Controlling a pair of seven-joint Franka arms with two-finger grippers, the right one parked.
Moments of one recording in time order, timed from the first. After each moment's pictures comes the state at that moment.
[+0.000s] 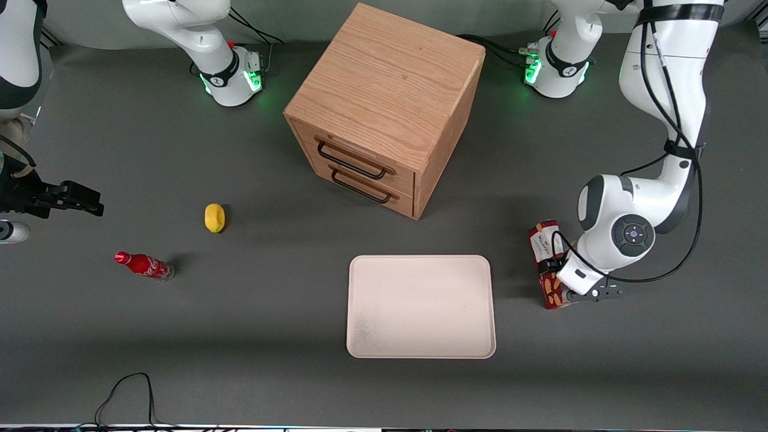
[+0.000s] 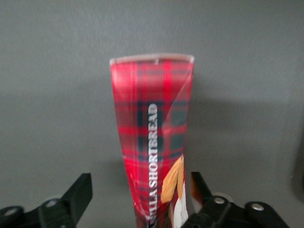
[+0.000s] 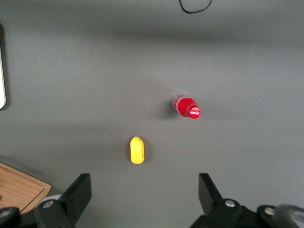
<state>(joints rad) -0.19 0.55 0.04 -1.83 0.01 2.32 -0.23</state>
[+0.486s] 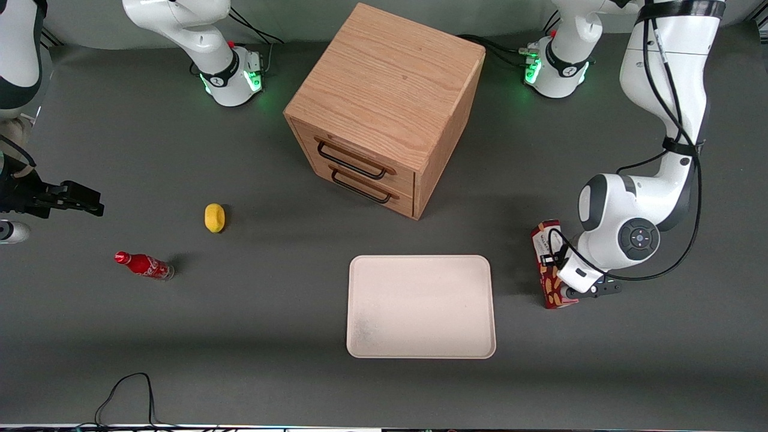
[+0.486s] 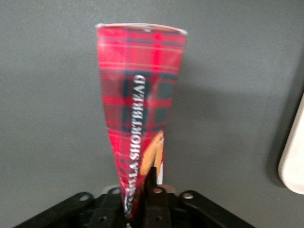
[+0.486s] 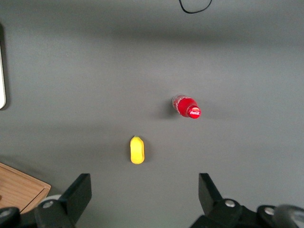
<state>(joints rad) -0.19 0.55 0.03 -1.80 -0.09 2.24 -0.23</state>
